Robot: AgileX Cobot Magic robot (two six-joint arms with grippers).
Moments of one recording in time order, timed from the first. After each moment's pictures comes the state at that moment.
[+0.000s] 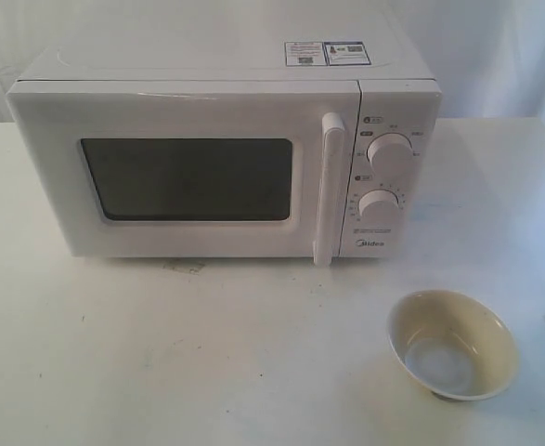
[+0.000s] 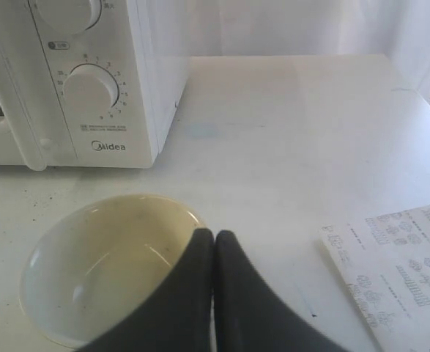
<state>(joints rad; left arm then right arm) -0.01 0.28 -0.79 -0.10 1.12 0.37 -0.04 0.01 -0.01 0.14 0.34 -0.05</state>
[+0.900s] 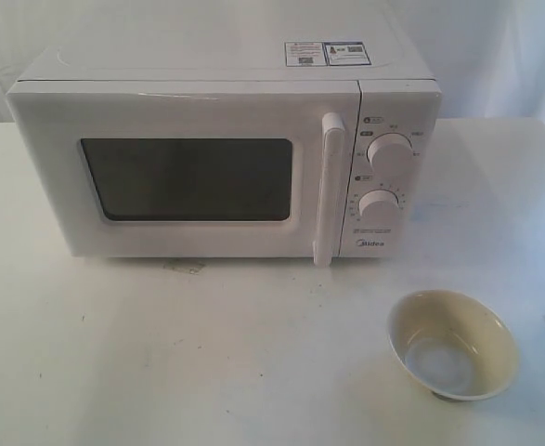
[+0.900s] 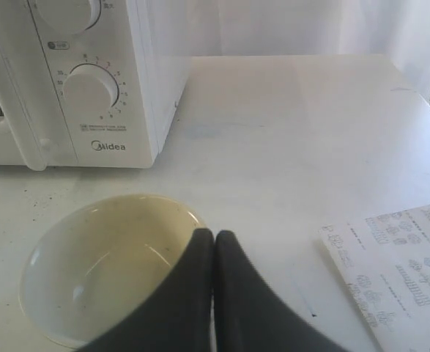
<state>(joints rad) 0.00 0.27 -0.54 -0.16 0.60 0.38 -0.04 0.01 -0.01 0.14 0.34 -0.04</state>
